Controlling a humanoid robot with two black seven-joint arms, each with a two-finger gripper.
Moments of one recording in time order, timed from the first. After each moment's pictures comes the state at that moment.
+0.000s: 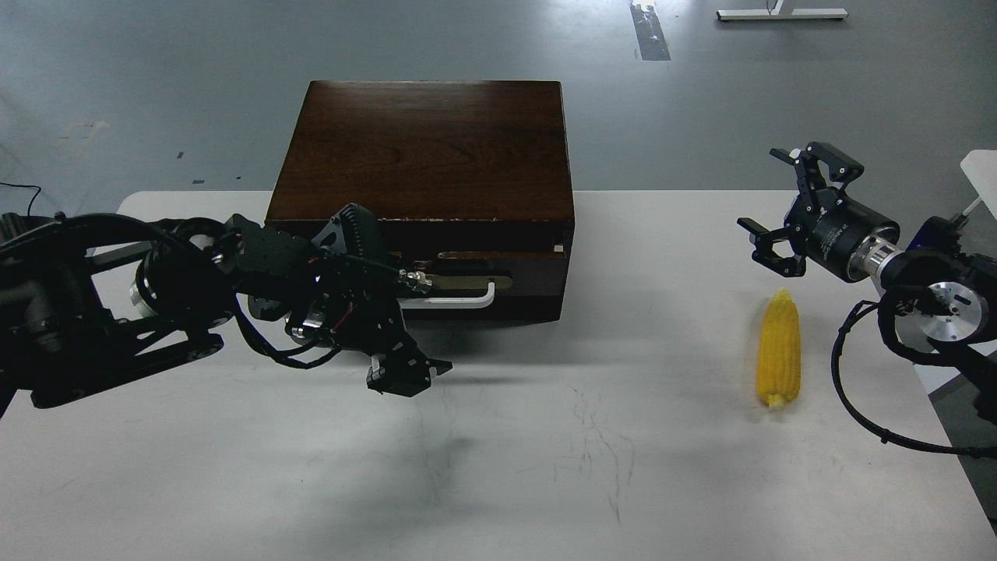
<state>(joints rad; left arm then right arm) -1.12 0.67 -0.12 -1.61 2.10 -0.49 -0.38 0.76 -0.62 0.46 0.85 0.06 0.35 0.08</state>
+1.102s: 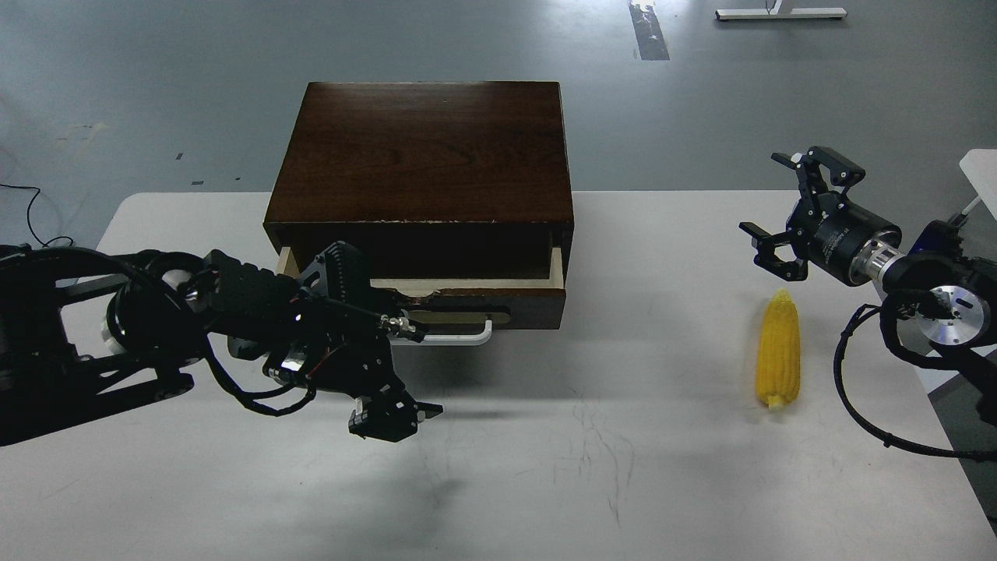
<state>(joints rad) -1.09 0.76 -0.09 -1.75 2.10 -0.49 -0.38 0.76 -0.63 0.46 0.85 0.06 0.35 0.08</state>
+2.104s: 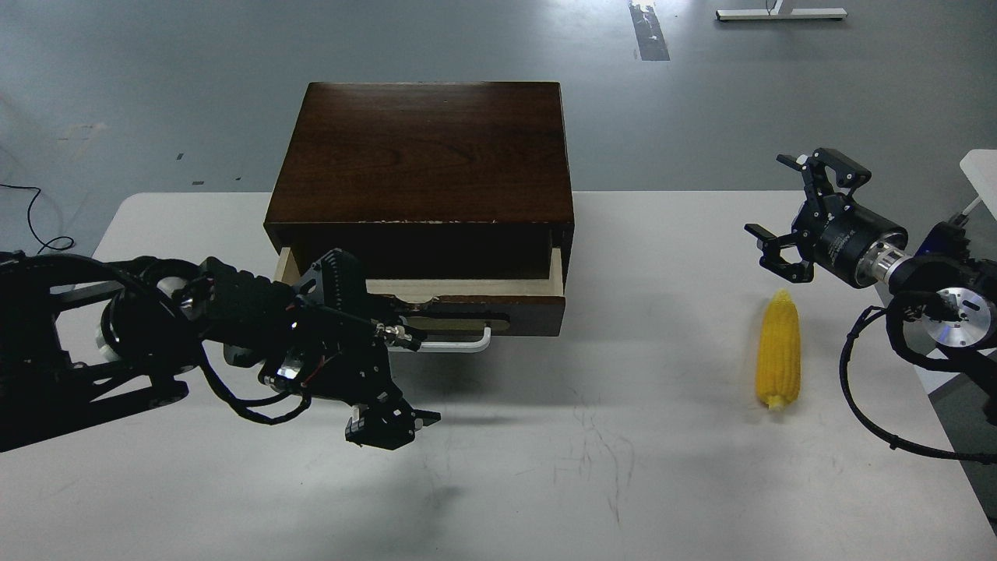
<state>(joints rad) -1.08 0.76 -0.08 -1.76 2.11 -0.49 -0.38 0.75 -0.64 0.46 0.85 0.06 0.35 0.08</state>
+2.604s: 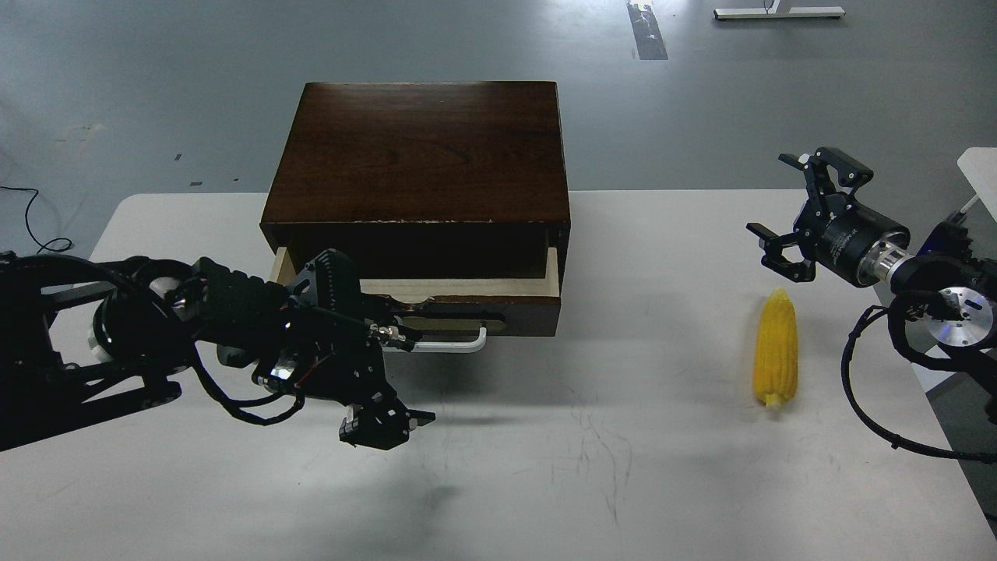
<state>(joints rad) -1.08 0.79 -0.08 -1.76 2.11 -0.49 -0.39 0.75 -0.64 0.46 0.85 0.06 0.35 0.08</state>
